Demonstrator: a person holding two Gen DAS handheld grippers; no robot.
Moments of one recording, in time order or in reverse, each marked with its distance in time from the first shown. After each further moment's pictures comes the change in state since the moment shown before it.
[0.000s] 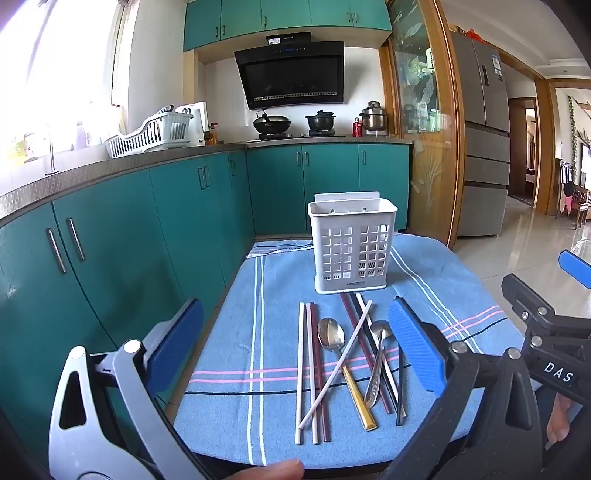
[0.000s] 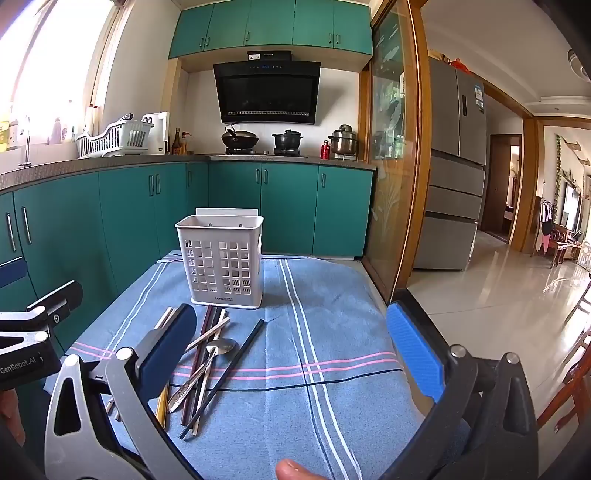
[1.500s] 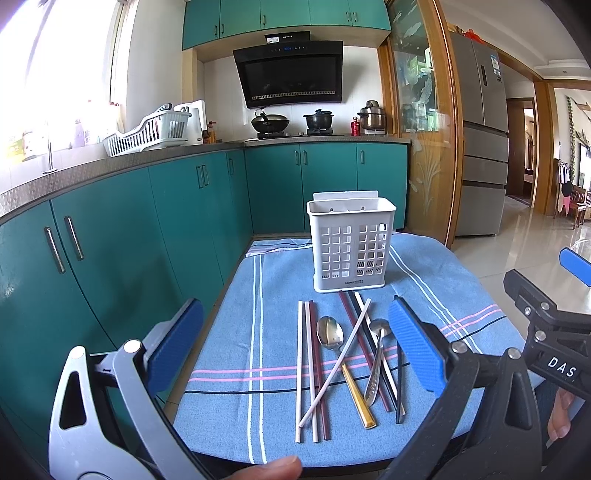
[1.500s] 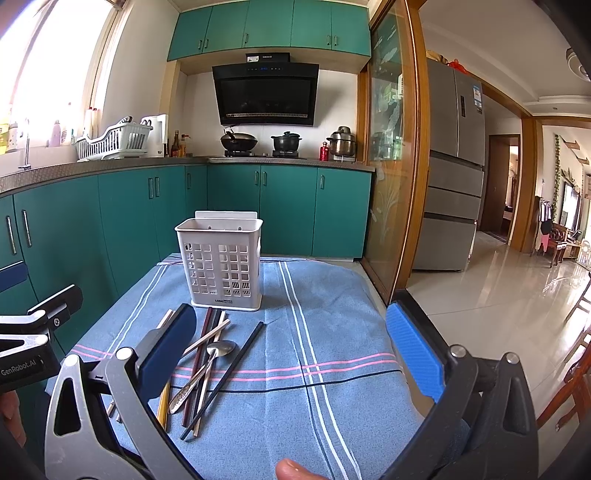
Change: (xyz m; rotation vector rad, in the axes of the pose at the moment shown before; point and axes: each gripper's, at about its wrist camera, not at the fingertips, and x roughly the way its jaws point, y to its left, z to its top) left arm 0.001 0.001 0.000 -0.005 0.009 -0.006; right arm -0.005 -0.002 0.003 0.008 0.000 -0.001
